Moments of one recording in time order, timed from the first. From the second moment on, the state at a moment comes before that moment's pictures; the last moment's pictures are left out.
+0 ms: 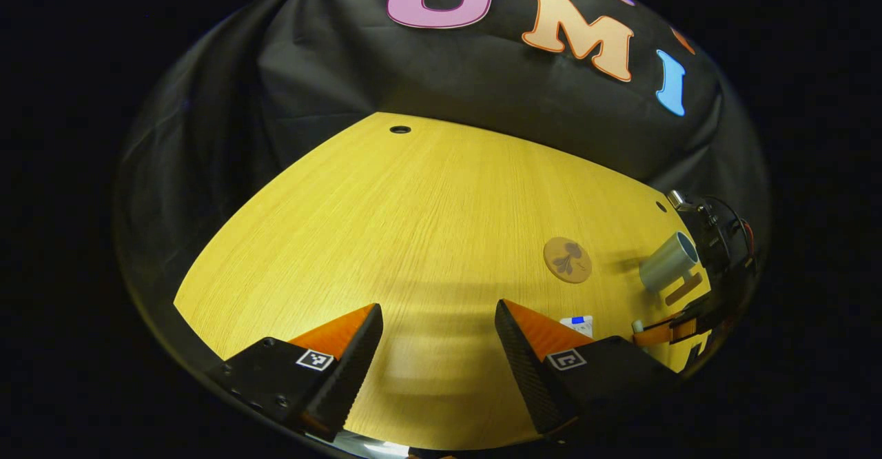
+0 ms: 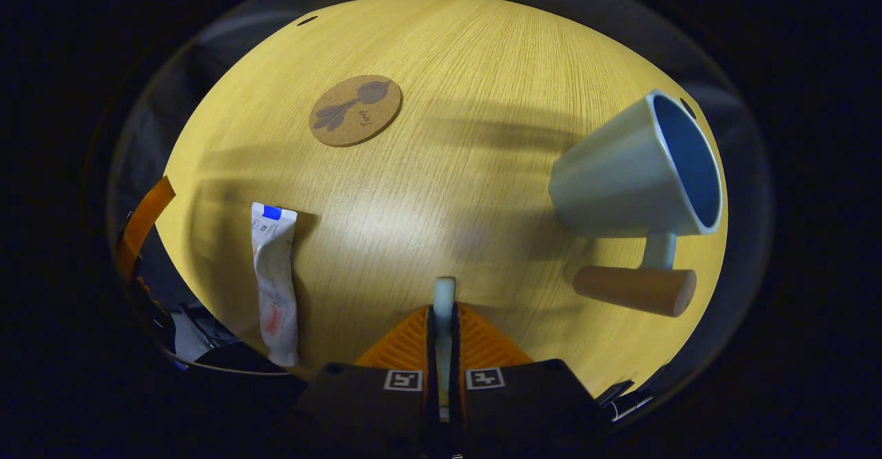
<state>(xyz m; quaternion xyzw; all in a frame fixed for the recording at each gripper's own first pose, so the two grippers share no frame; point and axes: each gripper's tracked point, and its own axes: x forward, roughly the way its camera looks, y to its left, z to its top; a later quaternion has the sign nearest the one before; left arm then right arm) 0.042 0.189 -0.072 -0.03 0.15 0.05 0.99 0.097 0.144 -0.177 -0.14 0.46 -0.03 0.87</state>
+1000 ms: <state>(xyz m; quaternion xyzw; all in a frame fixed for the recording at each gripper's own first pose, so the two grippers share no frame) 0.038 0.054 -0.121 0.02 0.36 -0.06 0.93 0.048 0.114 -0.147 -0.08 0.36 -0.02 0.93</state>
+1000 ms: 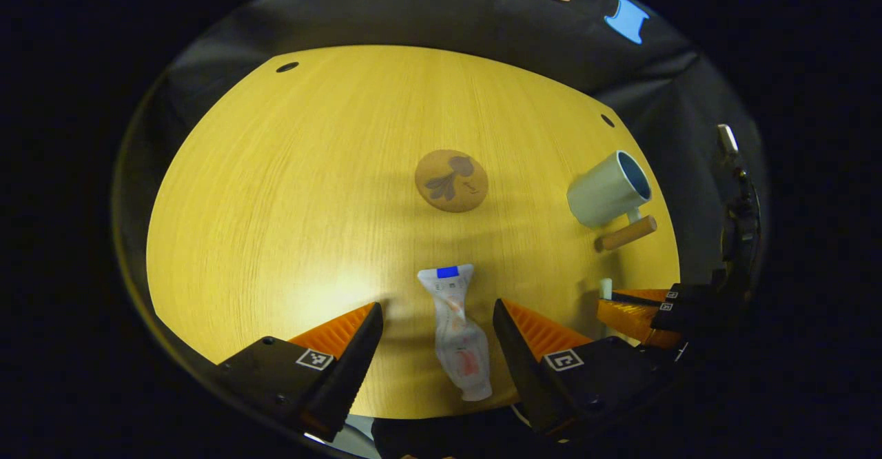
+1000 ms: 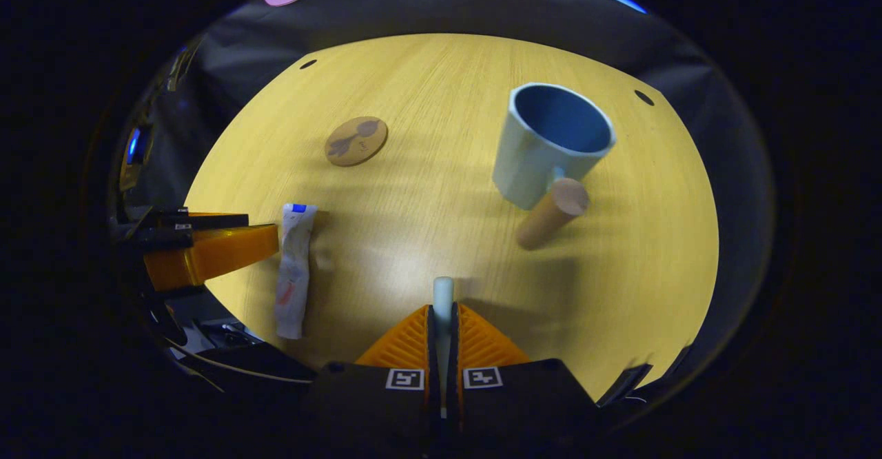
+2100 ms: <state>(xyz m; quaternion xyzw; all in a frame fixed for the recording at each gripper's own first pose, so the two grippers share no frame) 0.058 0.051 -0.152 0.05 0.47 -0.01 0.88 0.053 0.138 -0.093 -0.02 0.29 0.04 0.96</state>
